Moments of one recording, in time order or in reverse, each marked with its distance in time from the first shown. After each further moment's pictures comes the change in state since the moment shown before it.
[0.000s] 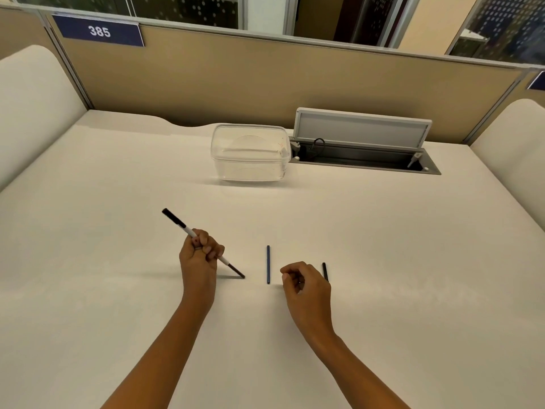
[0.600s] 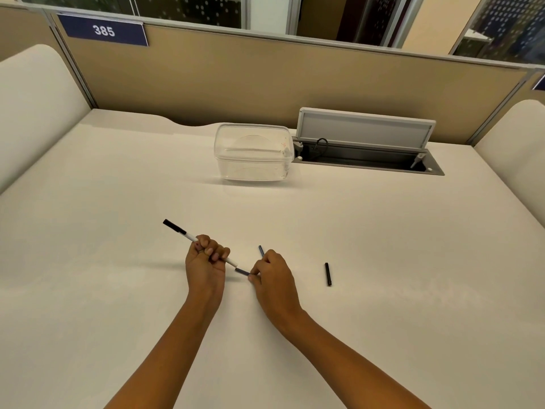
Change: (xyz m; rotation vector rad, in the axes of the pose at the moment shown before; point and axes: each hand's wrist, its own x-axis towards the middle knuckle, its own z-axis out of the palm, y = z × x) left_hand 0.002 -0.006 0.001 -0.259 0.096 -0.135; right_hand 0.017 -0.013 0.057 -0.380 -0.164 -0.299
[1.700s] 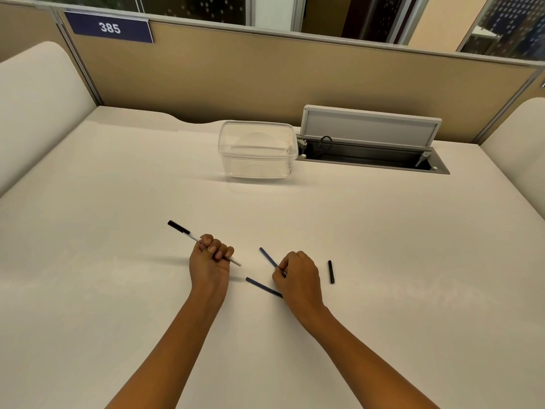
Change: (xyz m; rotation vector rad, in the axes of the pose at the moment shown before) left_hand -0.004 0.001 0.000 -0.023 0.059 -0.063; right_hand 0.000 0.029 -0.016 -0.020 0.022 0.228
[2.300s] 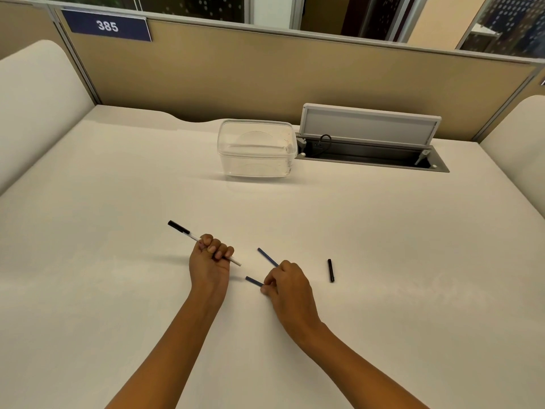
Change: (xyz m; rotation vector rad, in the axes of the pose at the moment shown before) left_hand -0.001 0.000 0.001 -0.030 -0.004 -0.020; right_hand -0.026 -0.009 -0.003 0.015 -0.118 -0.154
